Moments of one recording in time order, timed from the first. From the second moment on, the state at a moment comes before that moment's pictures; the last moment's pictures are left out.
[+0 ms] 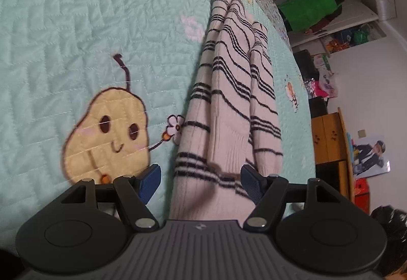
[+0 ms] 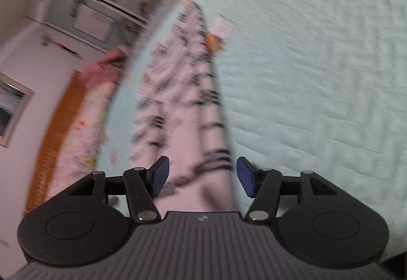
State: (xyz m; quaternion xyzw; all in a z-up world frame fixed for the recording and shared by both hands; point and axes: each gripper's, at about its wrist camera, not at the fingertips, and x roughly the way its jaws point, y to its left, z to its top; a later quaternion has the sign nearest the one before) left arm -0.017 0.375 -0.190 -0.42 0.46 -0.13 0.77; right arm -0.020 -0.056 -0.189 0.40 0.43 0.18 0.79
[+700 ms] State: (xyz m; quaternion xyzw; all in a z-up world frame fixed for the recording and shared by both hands) left arm 0.014 0.368 -0.201 -0.42 0.47 -0.19 0.76; right arm 0.015 -0.028 -0.200 0.41 0.48 0.26 0.73
